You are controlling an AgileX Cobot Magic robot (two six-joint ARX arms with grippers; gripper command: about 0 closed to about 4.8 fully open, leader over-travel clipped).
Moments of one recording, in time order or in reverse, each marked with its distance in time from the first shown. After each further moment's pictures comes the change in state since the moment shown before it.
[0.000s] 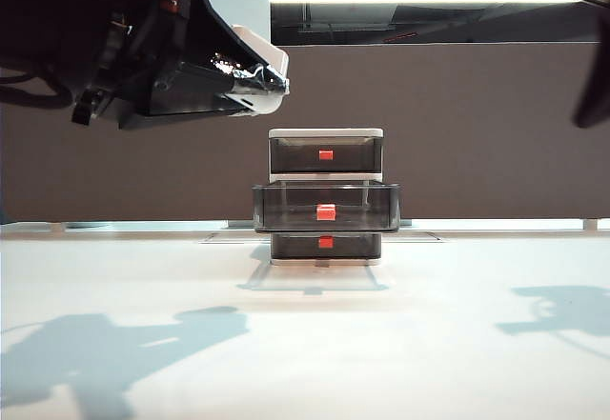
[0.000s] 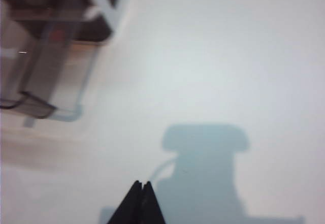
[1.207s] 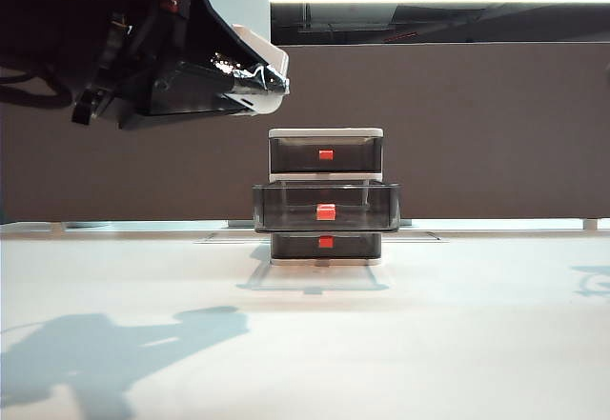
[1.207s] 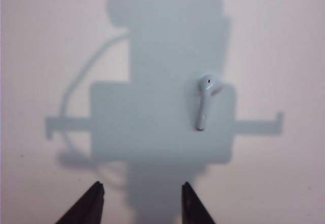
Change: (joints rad) left arm 0.000 0.000 0.000 0.000 0.000 0.000; right arm -0.351 0.567 0.452 -0.418 0.010 -0.301
